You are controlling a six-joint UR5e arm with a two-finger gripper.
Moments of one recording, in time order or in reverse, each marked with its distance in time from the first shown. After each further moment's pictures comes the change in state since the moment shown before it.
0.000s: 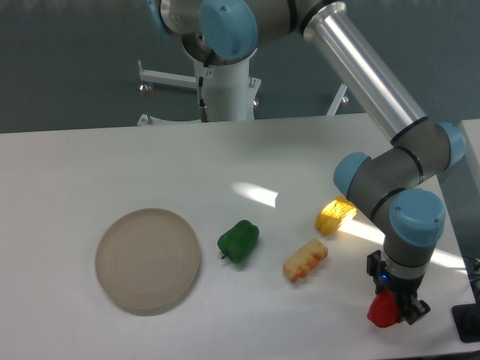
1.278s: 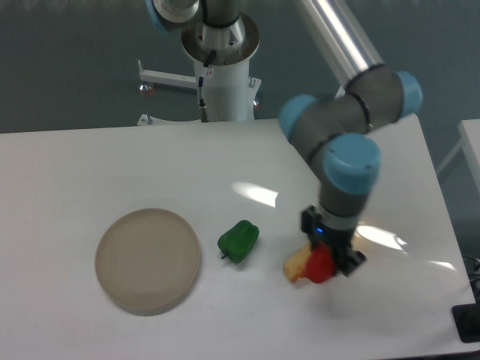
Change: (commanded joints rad) arm -0.167 0.422 -0.468 -0.110 -0.035 -0.422
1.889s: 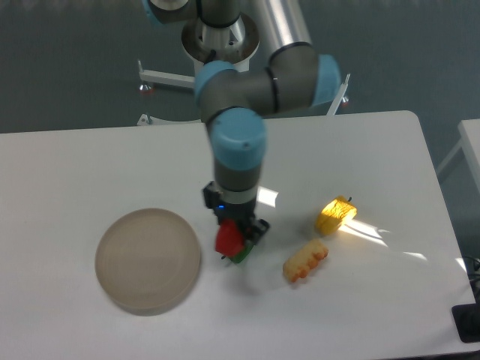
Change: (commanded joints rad) arm -0.203 0.048 -0.108 0.008 0.000 -0.462
